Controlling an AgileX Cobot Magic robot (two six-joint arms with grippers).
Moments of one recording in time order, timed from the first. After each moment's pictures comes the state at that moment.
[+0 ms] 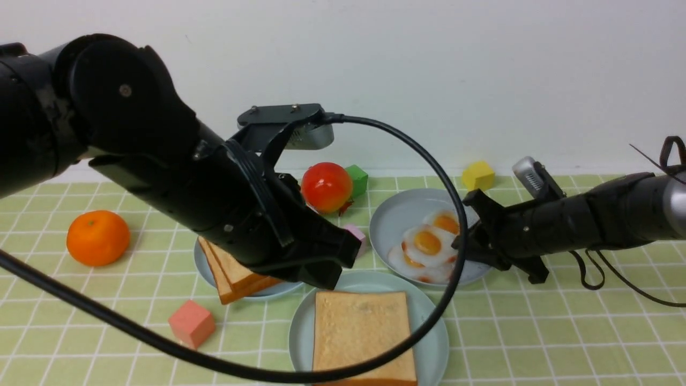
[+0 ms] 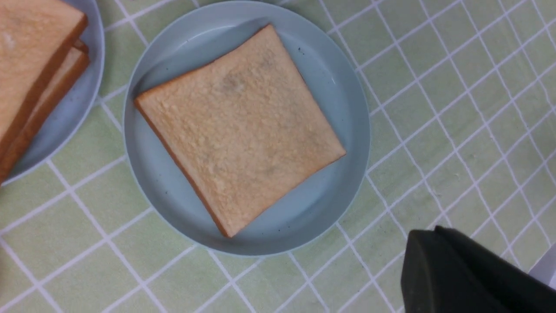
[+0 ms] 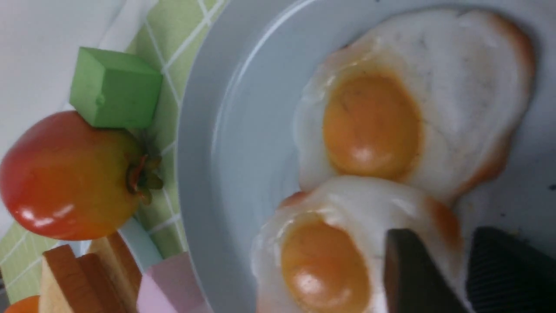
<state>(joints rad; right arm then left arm) 0.11 2.06 -1.18 1.36 0.44 -0.49 -0.55 1.47 -1.22 -0.44 0.88 0.12</state>
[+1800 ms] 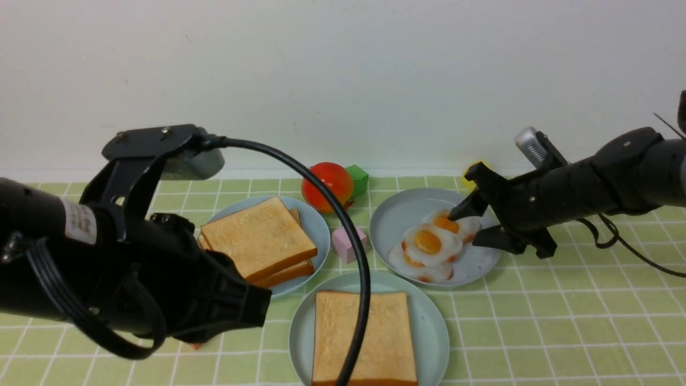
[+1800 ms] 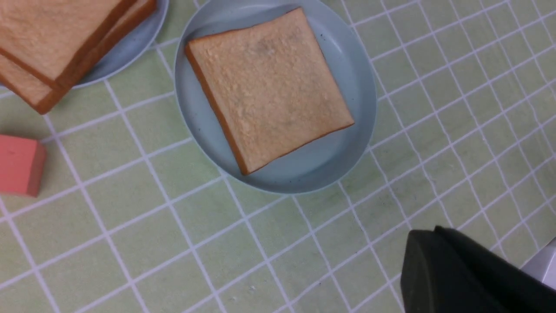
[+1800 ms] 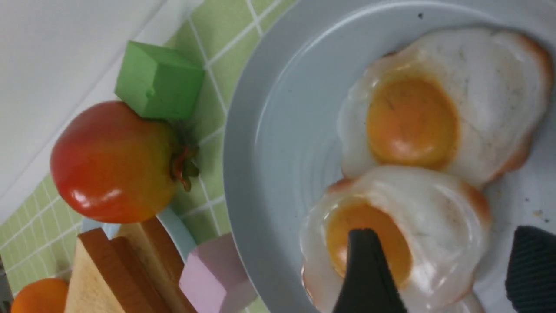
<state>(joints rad) 0.11 2.01 -1.29 1.04 0.52 -0.17 -0.55 1.10 -0.94 -0.36 0.79 -0.04</state>
